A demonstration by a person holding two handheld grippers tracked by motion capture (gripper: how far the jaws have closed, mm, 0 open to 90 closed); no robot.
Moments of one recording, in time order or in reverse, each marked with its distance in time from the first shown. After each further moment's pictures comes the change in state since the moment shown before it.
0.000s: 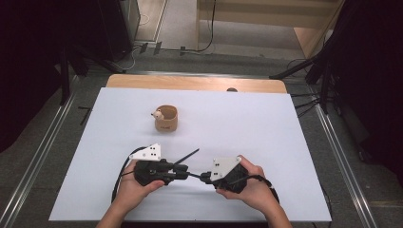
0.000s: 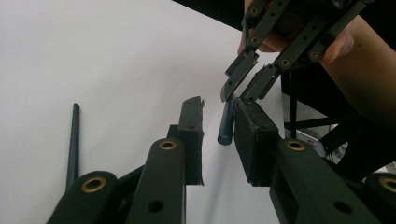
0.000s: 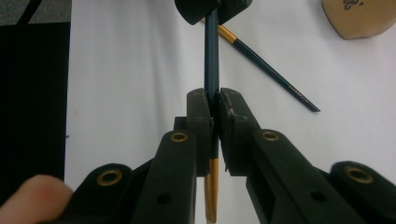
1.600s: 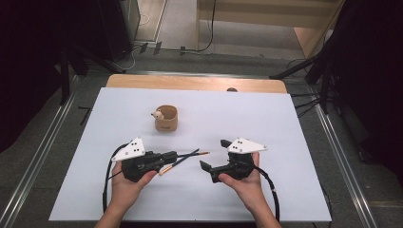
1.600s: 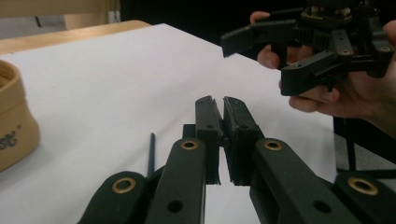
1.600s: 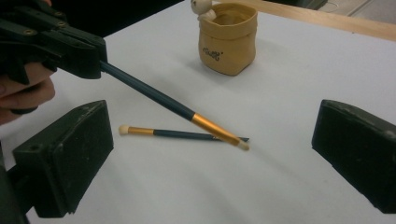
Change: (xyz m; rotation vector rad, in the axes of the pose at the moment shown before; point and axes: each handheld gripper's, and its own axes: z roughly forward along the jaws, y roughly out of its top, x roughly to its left) left arm -0.003 0.002 -0.032 -0.204 0.257 0.012; right arm -0.022 -0.014 -0.004 -0.366 -0.232 0.600
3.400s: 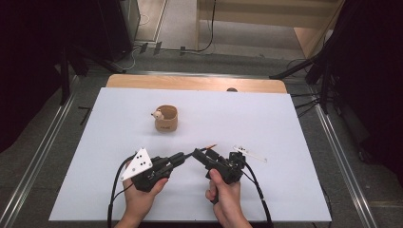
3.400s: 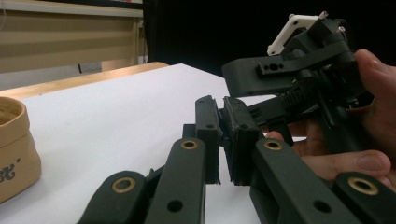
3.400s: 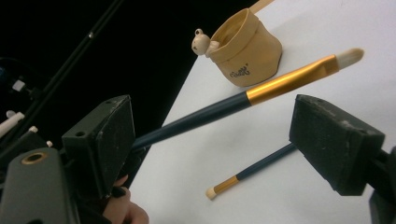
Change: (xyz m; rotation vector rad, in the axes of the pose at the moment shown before) left arm -0.036 -0.013 0.019 -0.150 0.095 0.068; right arm 0.014 -0.029 0.026 -0.233 0.156 0.723
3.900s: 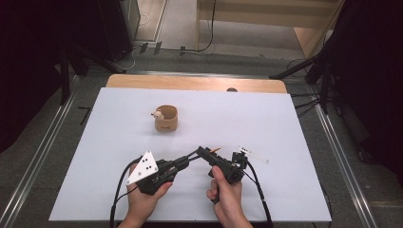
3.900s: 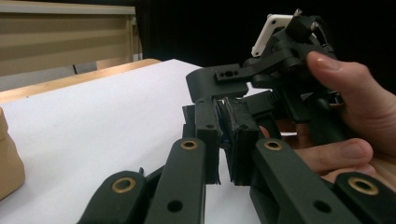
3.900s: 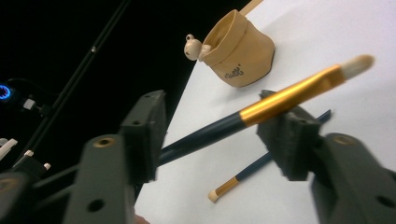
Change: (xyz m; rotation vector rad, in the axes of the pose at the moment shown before) left arm -0.008 -0.002 0.005 0.023 -0.017 0.034; right arm -0.013 -0.001 -0.002 -0.014 0.013 0.087
